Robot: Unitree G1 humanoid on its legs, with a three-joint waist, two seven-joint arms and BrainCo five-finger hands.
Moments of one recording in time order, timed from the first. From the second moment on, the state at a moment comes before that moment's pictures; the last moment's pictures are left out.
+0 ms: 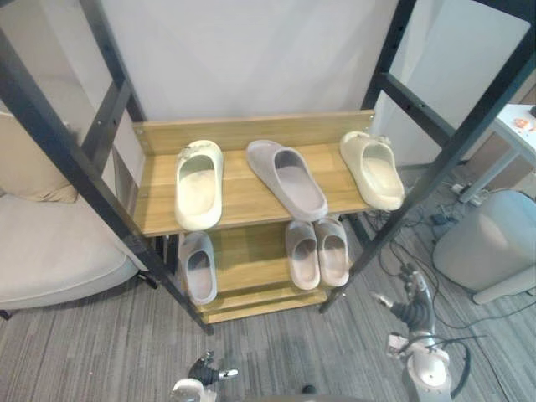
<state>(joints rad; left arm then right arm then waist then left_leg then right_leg) 0.02 0.12 -0.15 1.17 0.00 -0.13 0.03 0.33 -0.07 -0.19 -0.06 -0.08 -0.22 -0.14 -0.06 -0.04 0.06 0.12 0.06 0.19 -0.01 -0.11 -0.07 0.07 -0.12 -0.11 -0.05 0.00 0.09</state>
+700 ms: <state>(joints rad) 0.02 0.11 -0.16 1.16 0.04 -0.15 0.01 0.04 -0.22 -0.18 -0.31 -0.11 -0.28 -0.18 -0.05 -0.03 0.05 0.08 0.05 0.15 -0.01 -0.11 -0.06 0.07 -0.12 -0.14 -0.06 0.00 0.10</state>
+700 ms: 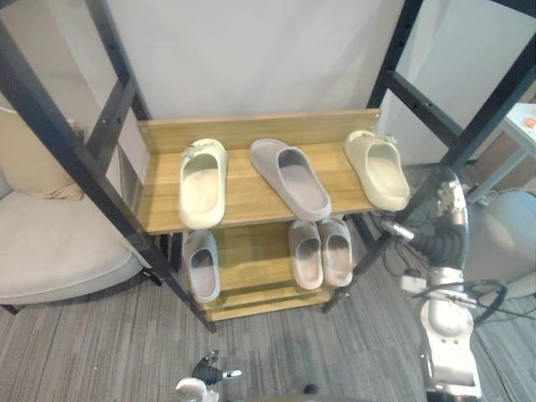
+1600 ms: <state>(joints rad) 0.02 0.14 -0.17 1.11 0.01 -0.15 0.00 -0.69 -0.47 0.09 0.50 -0.04 -0.19 -0.16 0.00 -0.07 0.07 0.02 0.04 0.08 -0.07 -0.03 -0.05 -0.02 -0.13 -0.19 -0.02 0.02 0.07</state>
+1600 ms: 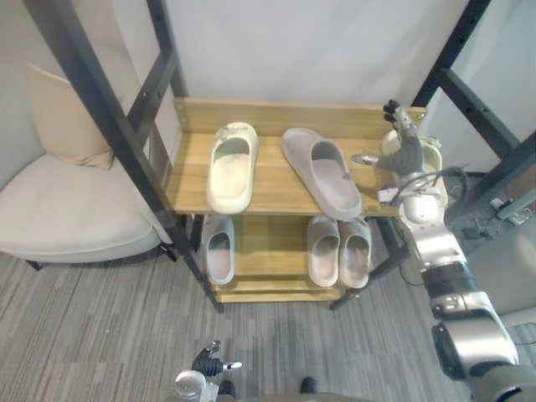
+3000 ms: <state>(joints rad) -0.02 0.17 -0.17 1.09 -0.04 -0.16 0.01 -0.47 -0.40 0.07 0.14 0.08 -0.22 -0.12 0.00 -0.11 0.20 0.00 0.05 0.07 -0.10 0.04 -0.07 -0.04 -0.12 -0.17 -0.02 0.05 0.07</state>
